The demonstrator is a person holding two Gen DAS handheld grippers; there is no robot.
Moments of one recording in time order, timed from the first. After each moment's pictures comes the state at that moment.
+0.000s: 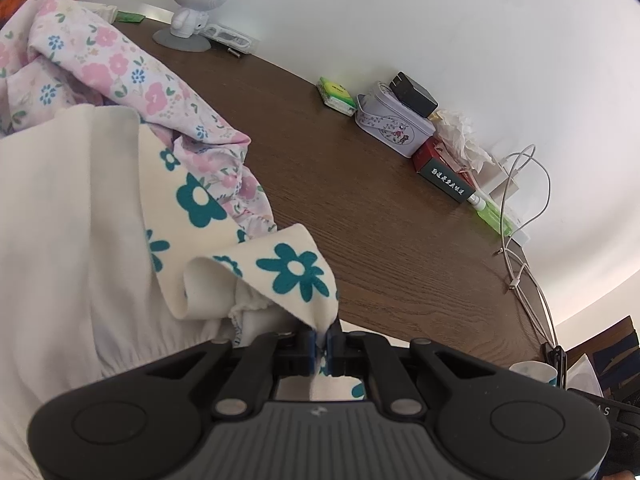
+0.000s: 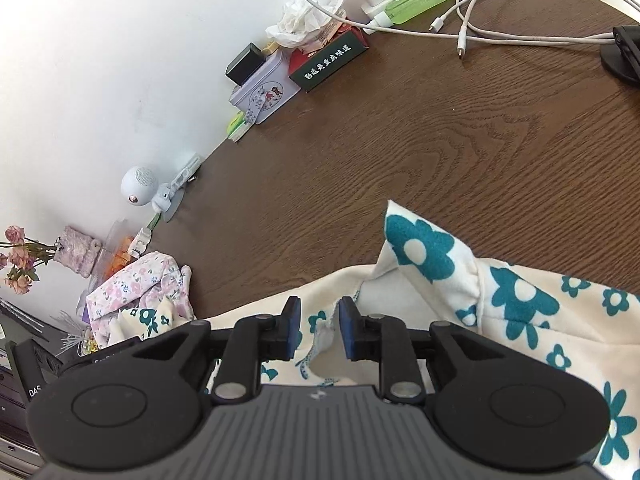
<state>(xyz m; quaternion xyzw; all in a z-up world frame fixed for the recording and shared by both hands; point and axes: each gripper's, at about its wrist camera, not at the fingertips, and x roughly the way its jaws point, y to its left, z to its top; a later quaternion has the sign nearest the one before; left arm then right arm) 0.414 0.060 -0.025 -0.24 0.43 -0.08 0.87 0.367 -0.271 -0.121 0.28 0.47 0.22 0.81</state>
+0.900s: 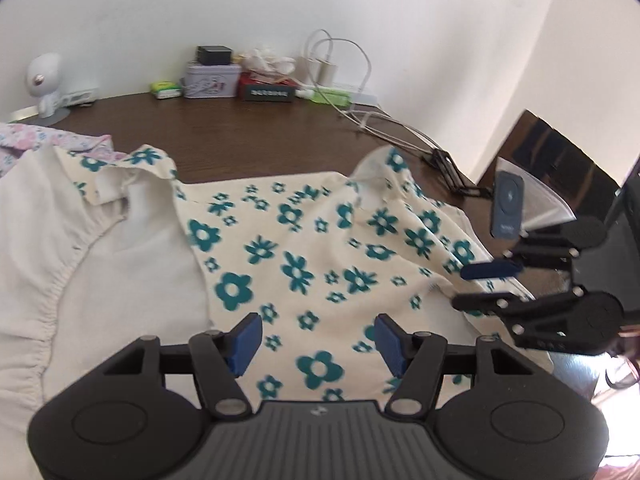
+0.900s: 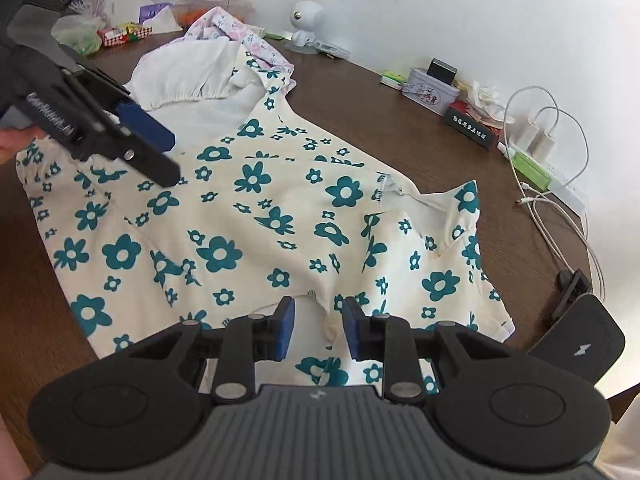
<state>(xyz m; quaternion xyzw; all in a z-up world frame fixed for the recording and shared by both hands) 0.218 -0.005 0.009 0.00 0.41 -0.29 0.87 0.166 -0.247 -0.081 -0.26 0.34 0.33 0.84</state>
